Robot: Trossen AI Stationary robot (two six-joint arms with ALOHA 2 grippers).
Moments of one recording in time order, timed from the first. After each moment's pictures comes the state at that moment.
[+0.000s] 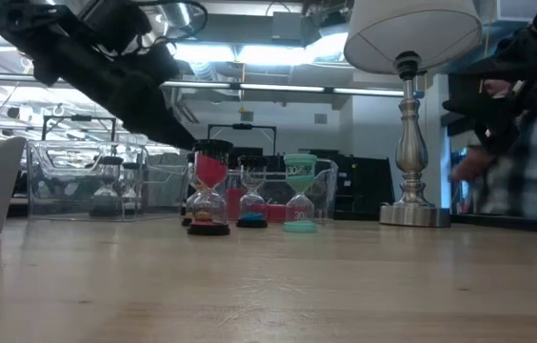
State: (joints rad) left arm 0.15 1.15 0.41 0.23 -0.11 0.01; right arm 0.27 0.12 0.02 0.06 0.30 0.62
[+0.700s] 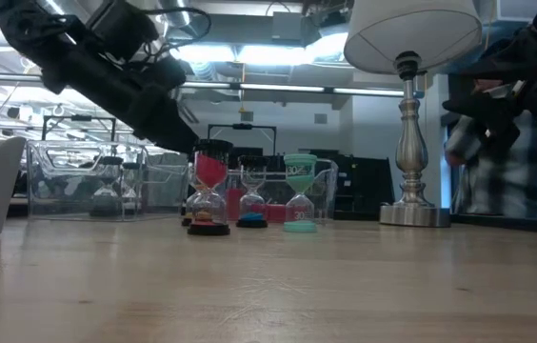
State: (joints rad) left arm 0.17 1.24 0.41 0.33 -0.16 -0.02; right arm 0.27 0.12 0.02 0.06 0.30 0.62
